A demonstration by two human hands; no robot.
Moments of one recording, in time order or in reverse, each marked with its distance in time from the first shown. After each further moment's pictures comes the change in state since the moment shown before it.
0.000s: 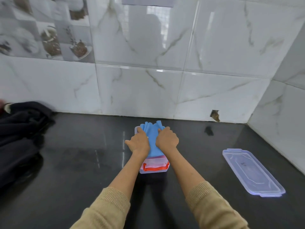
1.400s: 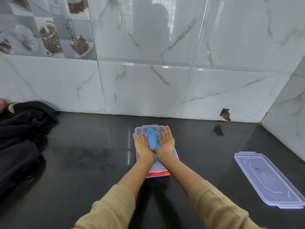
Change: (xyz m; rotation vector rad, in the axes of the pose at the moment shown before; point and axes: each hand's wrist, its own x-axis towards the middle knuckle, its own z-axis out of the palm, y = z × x) left_hand 0.011 -0.008 0.021 0.922 -0.264 0.195; right_hand 0.004 -0.006 0.036 -1.209 -0.109 -0.361
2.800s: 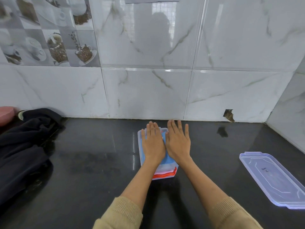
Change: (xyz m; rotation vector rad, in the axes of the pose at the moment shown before) left_hand -0.007 0.003 -0.020 -0.679 0.469 0.004; right_hand 0.001 0.027 0.020 0.934 0.566 0.148
